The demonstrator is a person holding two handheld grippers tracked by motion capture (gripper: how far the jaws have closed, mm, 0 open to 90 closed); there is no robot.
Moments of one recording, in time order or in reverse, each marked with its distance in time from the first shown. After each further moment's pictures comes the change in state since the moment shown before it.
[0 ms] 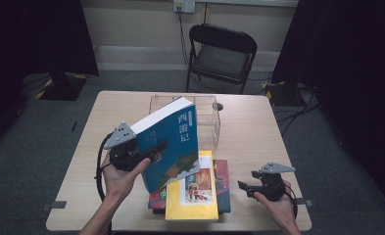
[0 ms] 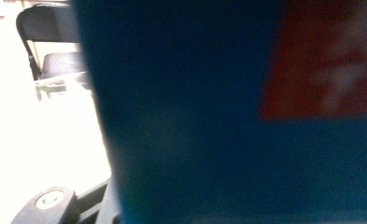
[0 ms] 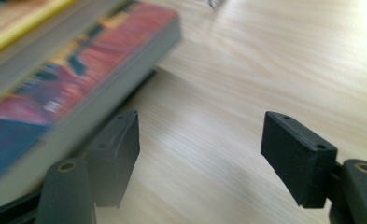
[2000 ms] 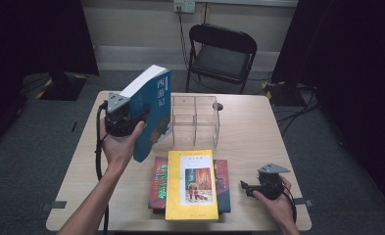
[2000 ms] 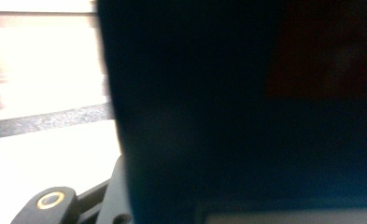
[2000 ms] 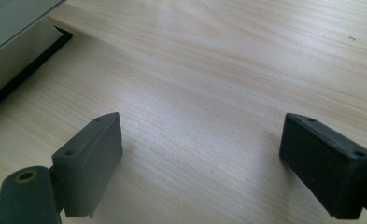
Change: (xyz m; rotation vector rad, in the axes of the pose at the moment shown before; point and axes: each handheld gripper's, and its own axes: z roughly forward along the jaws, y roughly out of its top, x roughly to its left) left arm 0.045 0.047 0.035 -0.026 0.408 -0.022; right arm -0.018 -0.018 0.027 0.040 -0.140 -0.005
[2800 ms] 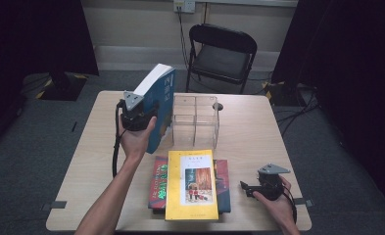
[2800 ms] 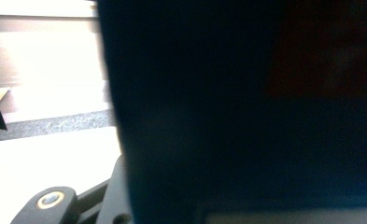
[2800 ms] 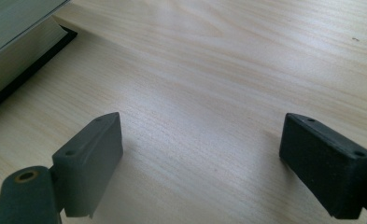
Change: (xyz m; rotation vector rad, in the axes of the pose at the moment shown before) left arm -0.002 -0.026 0.054 -0.037 0.052 -0.013; right arm 0.001 -0.001 -0.001 -0.004 0.009 -0.006
